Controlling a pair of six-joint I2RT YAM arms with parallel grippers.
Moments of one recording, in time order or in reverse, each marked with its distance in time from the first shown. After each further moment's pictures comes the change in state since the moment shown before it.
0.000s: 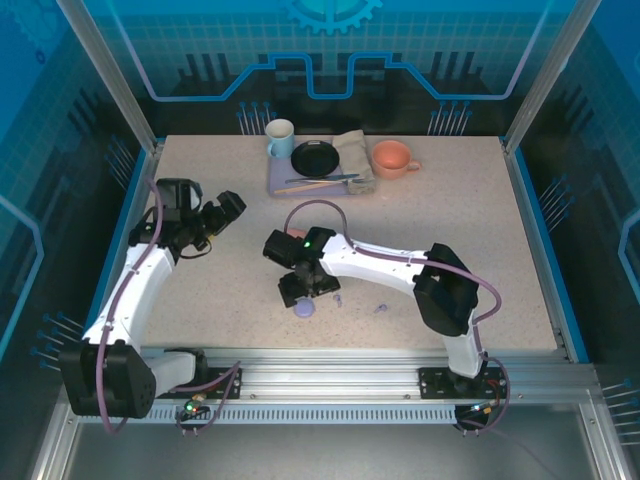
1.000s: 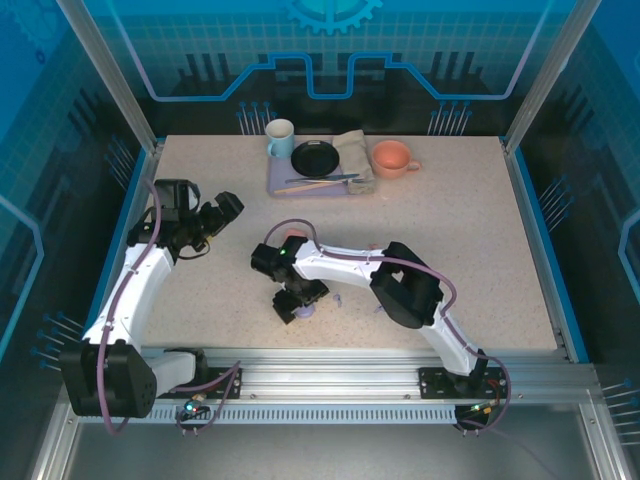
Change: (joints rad) left arm 0.015 0.000 0.000 -0.013 0.000 0.000; right arm 0.022 0.251 0.140 -0.066 -0.080 -0.266
